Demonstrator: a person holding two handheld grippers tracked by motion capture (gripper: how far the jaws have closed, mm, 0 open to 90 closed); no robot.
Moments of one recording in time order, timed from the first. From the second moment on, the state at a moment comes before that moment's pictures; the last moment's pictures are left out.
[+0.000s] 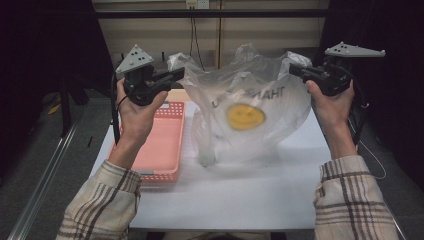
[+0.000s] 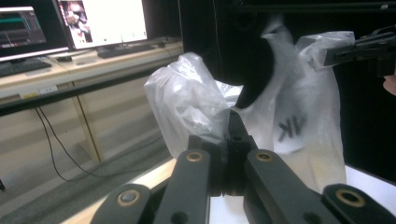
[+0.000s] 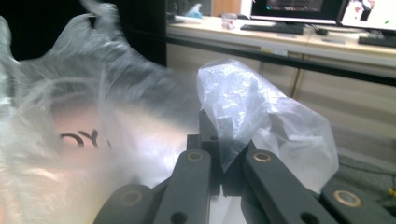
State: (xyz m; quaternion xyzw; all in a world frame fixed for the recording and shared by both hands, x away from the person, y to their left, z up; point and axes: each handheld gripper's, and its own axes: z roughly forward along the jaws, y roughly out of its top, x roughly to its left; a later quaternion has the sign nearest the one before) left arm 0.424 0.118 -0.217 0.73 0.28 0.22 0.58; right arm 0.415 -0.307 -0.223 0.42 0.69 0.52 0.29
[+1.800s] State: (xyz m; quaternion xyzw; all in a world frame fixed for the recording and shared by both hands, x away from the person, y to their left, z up) left arm 0.459 0.123 -0.303 0.74 0.37 0.17 0.53; right arm 0.369 -0.360 -0.319 0.51 0.66 0.48 0.28
